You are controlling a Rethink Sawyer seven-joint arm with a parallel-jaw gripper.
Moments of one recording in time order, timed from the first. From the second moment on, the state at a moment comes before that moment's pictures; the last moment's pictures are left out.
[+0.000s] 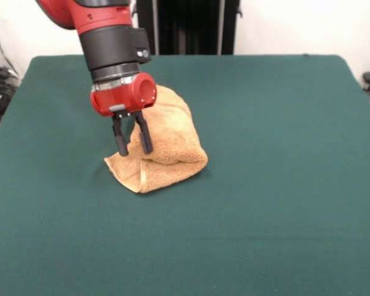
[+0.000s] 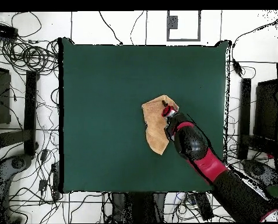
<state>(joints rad) -0.98 -0.34 0.61 1.99 0.06 -0.24 1.45</state>
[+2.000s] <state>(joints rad) -0.91 -0.38 0.68 2.02 0.17 -0.29 1.66</state>
